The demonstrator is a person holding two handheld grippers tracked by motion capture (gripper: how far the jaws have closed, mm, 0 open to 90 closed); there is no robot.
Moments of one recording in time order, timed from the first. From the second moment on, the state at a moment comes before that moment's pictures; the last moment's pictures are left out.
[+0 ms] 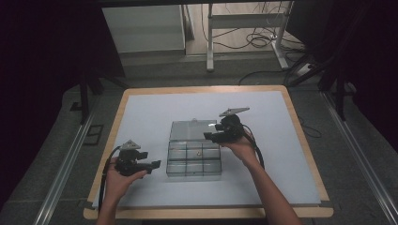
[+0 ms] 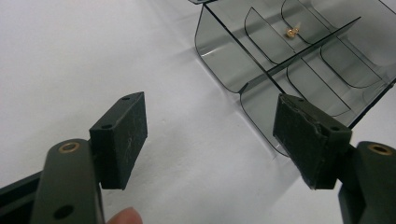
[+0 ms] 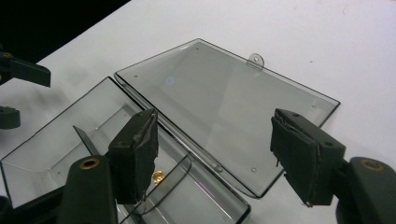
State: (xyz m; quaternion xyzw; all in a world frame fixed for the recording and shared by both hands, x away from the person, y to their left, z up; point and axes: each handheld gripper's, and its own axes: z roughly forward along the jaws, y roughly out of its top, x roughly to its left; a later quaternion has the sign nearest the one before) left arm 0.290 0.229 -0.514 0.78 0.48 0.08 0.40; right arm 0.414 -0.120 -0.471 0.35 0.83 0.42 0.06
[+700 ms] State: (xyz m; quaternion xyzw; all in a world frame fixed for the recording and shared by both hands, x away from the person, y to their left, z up) left arm 0.287 0.229 -0.511 0.78 0.48 0.09 0.40; right arm 0.434 -0.121 -0.482 0.39 0.84 0.39 0.04
